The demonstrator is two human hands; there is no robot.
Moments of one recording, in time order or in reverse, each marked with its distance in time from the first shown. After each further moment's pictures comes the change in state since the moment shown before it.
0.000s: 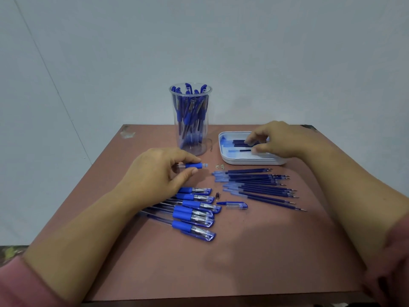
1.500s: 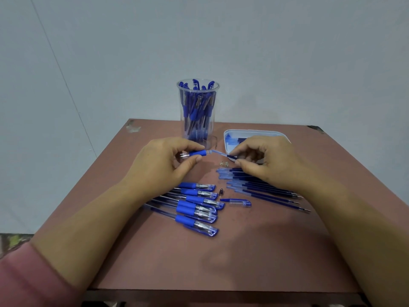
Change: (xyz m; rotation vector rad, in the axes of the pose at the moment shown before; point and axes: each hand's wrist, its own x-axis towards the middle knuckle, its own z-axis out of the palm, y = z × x) left_hand 0.003 0.002 0.002 -0.077 0.122 -0.051; right_hand -0.054 -0.053 0.034 0.325 0.203 -0.361
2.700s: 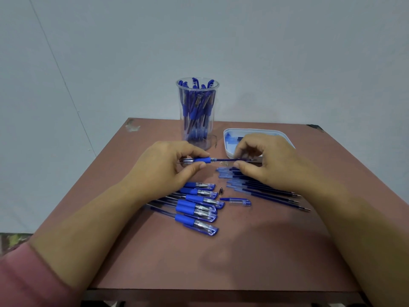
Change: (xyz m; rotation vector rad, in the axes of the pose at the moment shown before) left_hand -0.001 0.005 -0.002 -0.045 -0.114 0.032; right_hand -0.001 0.000 0.000 -0.103 -0.006 0.008
